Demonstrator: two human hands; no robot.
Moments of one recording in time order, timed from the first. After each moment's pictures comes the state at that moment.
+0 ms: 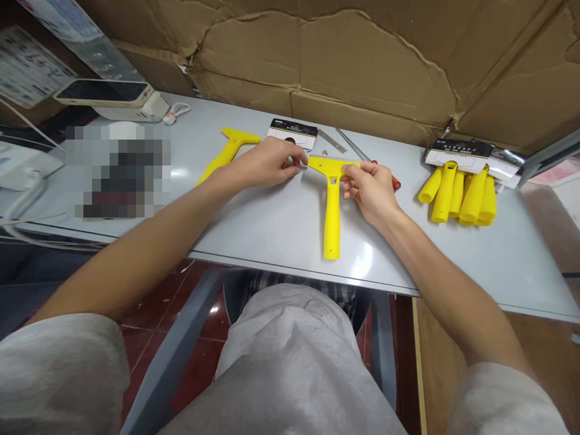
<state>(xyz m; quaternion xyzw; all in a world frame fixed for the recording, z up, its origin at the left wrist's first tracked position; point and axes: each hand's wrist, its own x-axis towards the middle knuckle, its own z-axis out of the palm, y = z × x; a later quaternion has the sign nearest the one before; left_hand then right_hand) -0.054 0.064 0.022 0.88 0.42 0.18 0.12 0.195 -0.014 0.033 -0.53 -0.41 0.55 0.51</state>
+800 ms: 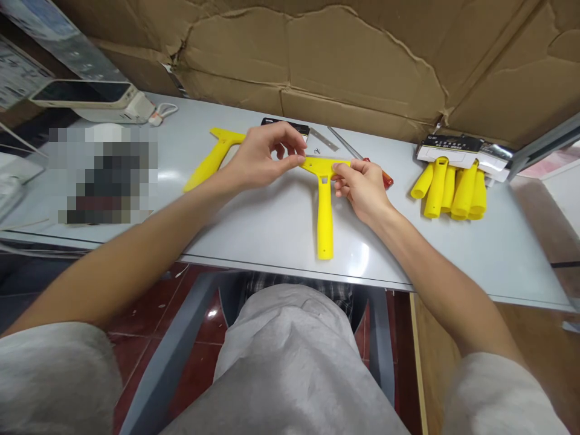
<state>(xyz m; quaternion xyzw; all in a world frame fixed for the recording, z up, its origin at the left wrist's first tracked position) -0.034 0.045 0.035 0.80 0.37 0.40 0.24 0.190 -0.017 0.036 -0.52 -0.40 0.55 0.51</state>
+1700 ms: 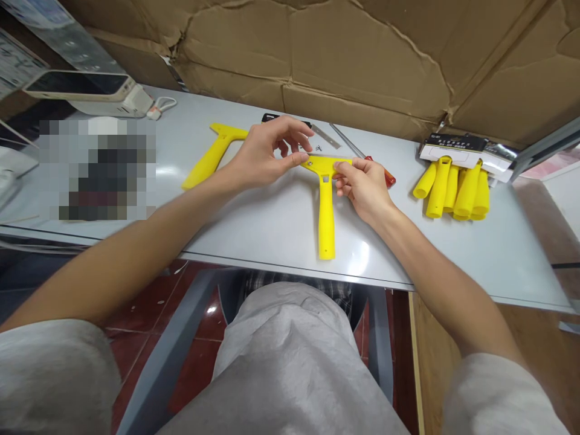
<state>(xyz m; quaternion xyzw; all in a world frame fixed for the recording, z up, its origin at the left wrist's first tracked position) -0.031 0.045 0.031 0.80 0.33 0.43 0.27 0.190 -0.016 0.034 -0.53 -0.40 0.55 0.51</state>
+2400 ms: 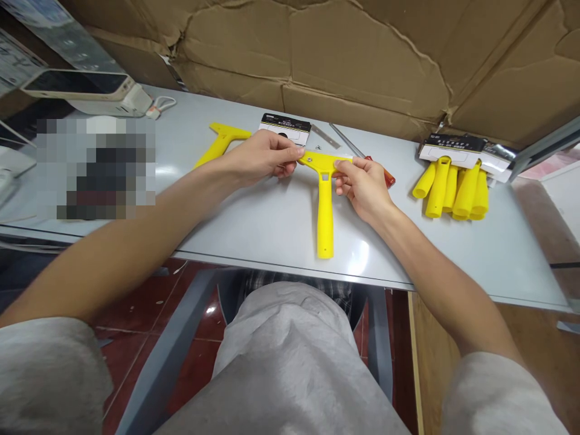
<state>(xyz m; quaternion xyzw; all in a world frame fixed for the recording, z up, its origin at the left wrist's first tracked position) -0.037 0.049 0.033 0.69 0.40 0.32 0.51 0.193 -0.015 0.033 -0.50 -0.41 0.57 0.51</state>
